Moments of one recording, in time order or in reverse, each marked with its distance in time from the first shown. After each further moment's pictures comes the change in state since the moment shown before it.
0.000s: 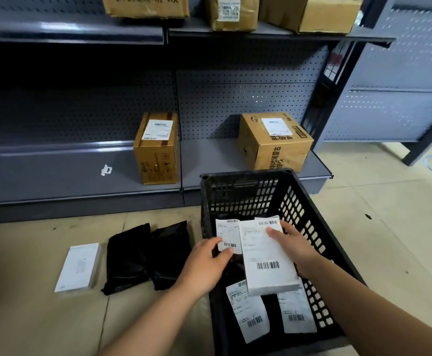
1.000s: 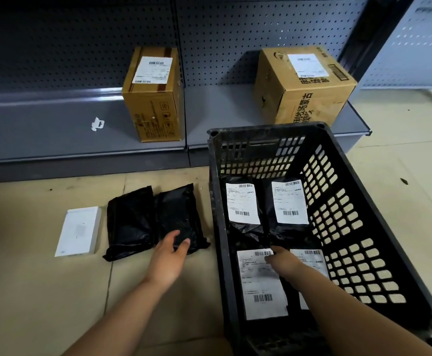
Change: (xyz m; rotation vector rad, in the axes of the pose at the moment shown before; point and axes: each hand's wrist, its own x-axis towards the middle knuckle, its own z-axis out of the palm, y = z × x) left_hand 0.057 -0.169 -0.009 0.007 0.122 -0.315; right_hand 0.072 0.130 0.055 -0.622 -0.156 0.284
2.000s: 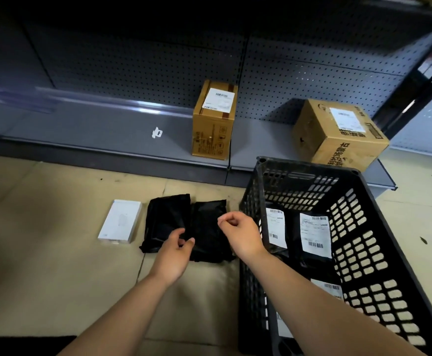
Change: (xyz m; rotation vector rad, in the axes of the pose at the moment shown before) left_hand -0.034 -0.021 -0.079 -0.230 0.135 0.020; right_hand -0.115 -0.183 0.103 0.185 0.163 -0.643
